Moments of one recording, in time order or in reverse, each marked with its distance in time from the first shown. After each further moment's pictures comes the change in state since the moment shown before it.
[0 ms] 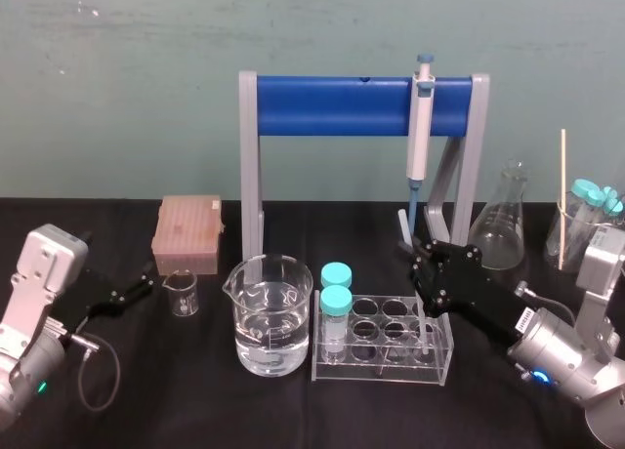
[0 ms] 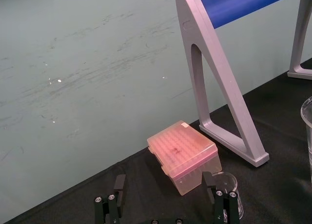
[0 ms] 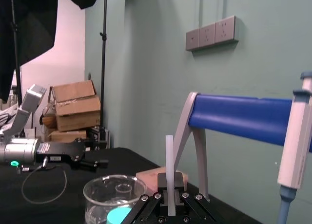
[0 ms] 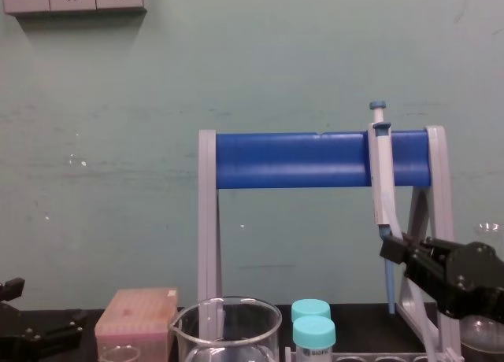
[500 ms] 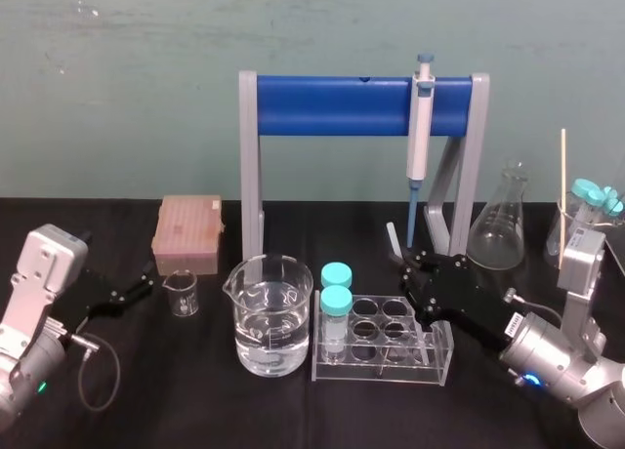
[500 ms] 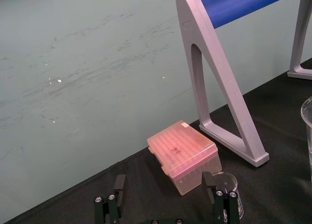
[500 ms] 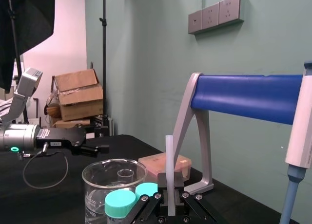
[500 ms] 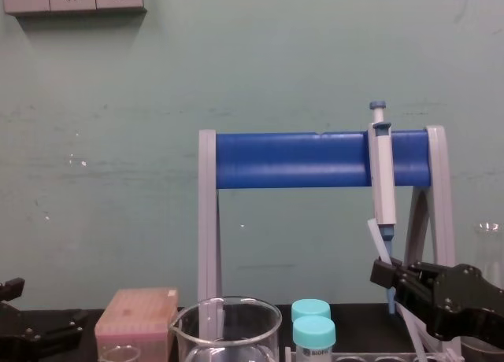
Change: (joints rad) left arm 0.000 0.000 0.000 0.000 0.000 0.000 0.000; right arm 0.040 -0.016 -0.026 0.082 -0.016 0.016 0.018
